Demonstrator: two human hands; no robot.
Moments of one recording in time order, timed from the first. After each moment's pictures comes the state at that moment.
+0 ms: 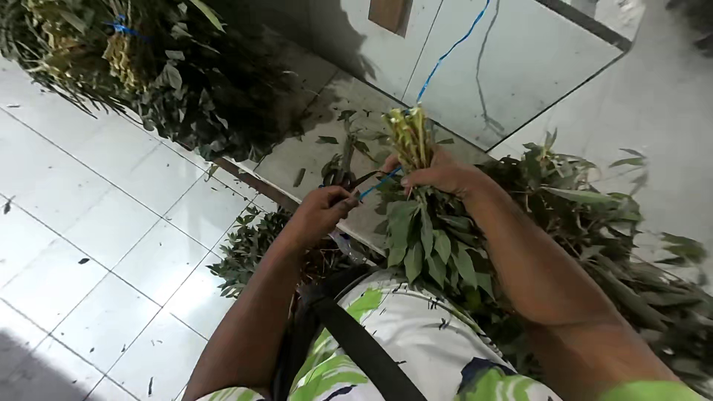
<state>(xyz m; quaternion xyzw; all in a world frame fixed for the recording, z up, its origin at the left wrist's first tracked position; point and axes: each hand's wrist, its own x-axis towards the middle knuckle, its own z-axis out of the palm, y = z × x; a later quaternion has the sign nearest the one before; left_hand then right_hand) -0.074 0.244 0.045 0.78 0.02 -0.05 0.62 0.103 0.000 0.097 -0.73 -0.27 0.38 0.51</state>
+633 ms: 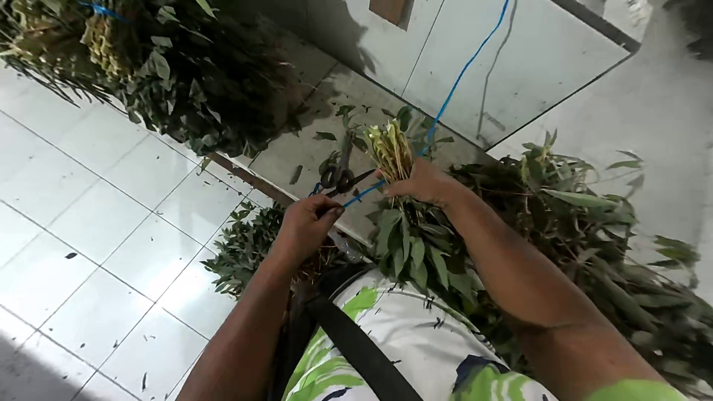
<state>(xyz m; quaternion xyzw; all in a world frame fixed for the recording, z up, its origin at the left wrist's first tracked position) -0.099 0.246 0.039 0.85 0.10 -0.01 0.51 0.087 0.023 0.067 -0.78 -0.19 0.39 0.46</state>
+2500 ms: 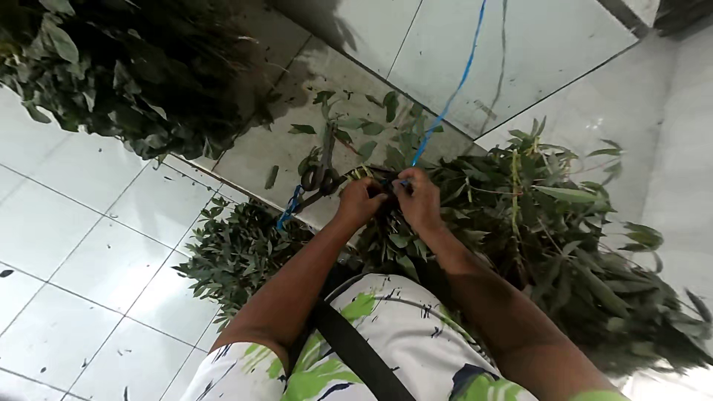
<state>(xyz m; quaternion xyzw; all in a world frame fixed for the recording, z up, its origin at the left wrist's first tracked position) 0.031 0.164 -0.058 0.81 0.06 -0.07 0.58 0.065 0.000 -0.008 -0.93 -0.12 0.05 0.34</state>
